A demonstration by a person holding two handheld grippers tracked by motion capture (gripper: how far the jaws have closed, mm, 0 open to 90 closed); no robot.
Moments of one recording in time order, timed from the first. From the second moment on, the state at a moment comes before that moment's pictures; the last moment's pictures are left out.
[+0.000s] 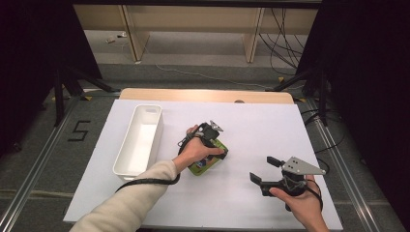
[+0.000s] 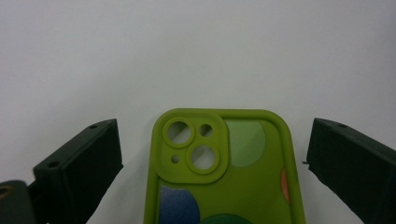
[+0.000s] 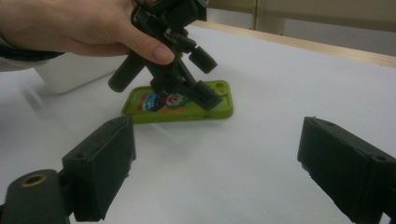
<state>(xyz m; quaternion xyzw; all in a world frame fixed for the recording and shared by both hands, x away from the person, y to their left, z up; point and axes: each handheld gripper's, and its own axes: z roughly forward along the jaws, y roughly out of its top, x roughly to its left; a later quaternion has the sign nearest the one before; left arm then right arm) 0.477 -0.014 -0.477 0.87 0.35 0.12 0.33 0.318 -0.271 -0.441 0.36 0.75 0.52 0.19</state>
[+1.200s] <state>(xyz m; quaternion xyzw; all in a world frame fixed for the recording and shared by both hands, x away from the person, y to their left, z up) 0.486 -0.021 -0.489 0.87 0.36 0.10 0.31 0.318 -0.271 -0.442 0.36 0.75 0.52 0.19</state>
